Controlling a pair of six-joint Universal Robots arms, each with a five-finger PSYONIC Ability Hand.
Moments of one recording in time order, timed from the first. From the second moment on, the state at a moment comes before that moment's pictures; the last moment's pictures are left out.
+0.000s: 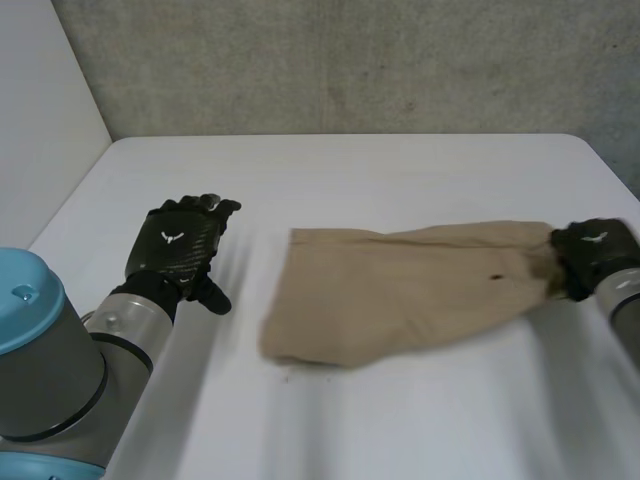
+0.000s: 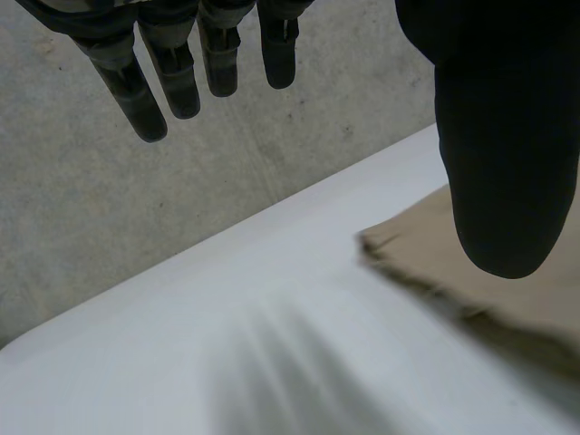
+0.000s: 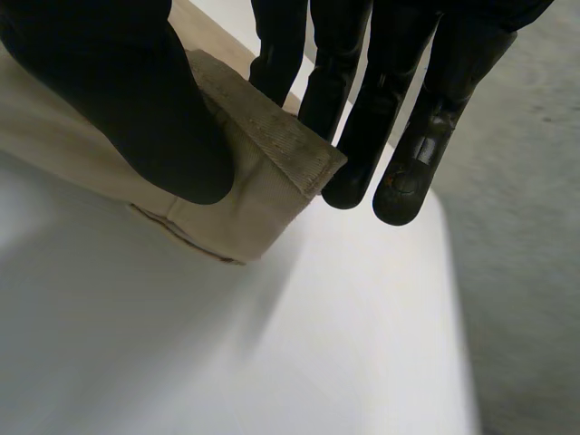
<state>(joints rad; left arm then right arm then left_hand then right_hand) 4.23 -1.73 -1.89 3.50 -1.62 3.28 1.61 -1.23 1.74 -0.21 1.51 2.54 0.20 0.20 0.21 0.20 0.05 0.92 1.17 1.16 1.19 0.94</state>
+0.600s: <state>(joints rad) 4.23 -1.73 -1.88 3.51 -1.62 3.28 2.28 -1.13 1.57 -0.13 1.24 2.44 0.20 0.20 0.21 0.20 0.05 0.23 0.27 0.27 0.27 0.10</state>
